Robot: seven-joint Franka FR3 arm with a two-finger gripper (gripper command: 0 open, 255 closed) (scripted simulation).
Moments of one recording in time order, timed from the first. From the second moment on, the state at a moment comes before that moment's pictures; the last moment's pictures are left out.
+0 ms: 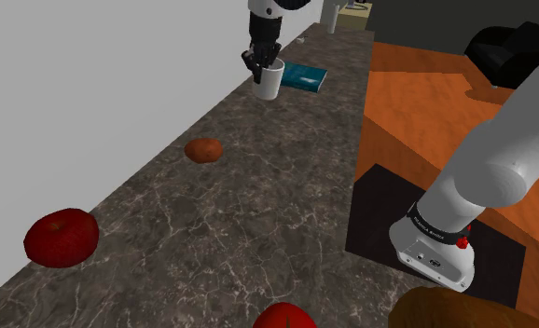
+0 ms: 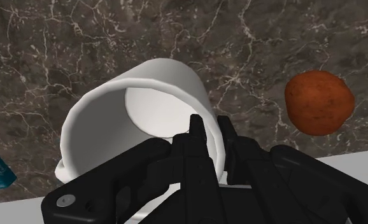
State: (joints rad) arm 0.09 -0.08 0.20 -1.99 -0.09 2.05 0.21
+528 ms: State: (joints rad) arm 0.09 -0.05 0.20 -2.07 -0.10 2.15 0.23
